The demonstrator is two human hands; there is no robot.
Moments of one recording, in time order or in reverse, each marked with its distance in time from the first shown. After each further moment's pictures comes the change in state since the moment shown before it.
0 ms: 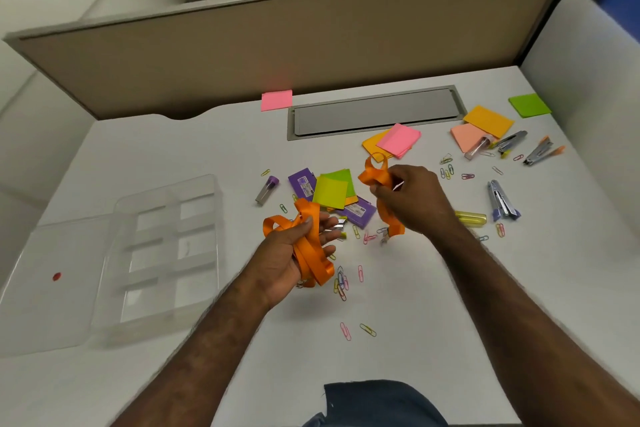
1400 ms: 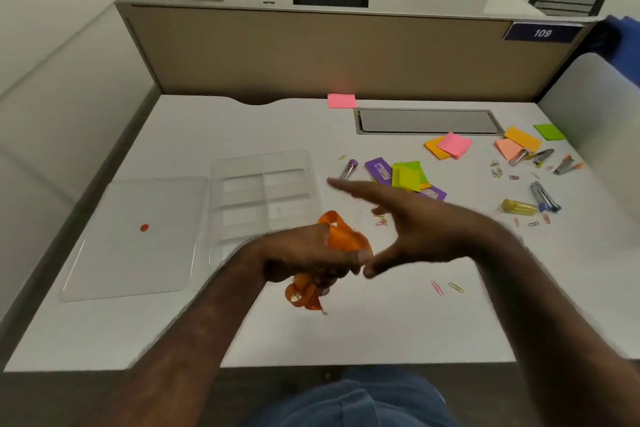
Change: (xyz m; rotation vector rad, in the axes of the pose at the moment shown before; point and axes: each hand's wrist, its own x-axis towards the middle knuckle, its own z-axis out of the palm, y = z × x) left_hand -0.141 0.092 -0.189 0.863 -0.480 -0.002; right_hand -0.142 -0.249 0.087 -0.190 -0.731 -0.465
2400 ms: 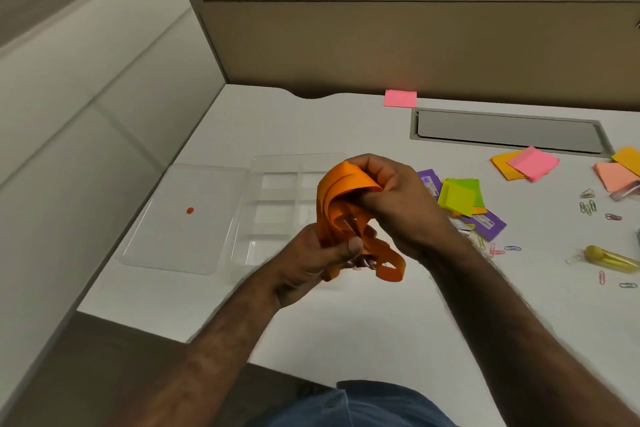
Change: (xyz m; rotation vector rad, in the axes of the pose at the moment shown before) left_hand 0.009 -0.004 0.040 -0.356 0.487 0.271; right_hand 0.055 0.008 0.006 0.703 0.433 -0.094
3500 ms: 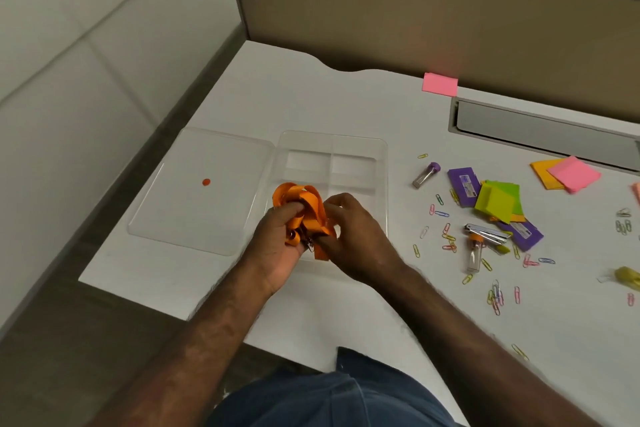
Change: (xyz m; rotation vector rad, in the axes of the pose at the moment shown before) left_hand -0.001 -0.049 -0.118 -0.705 0.563 -0.124; right_hand 0.036 0.084 0.135 -0.682 -0.147 0.034
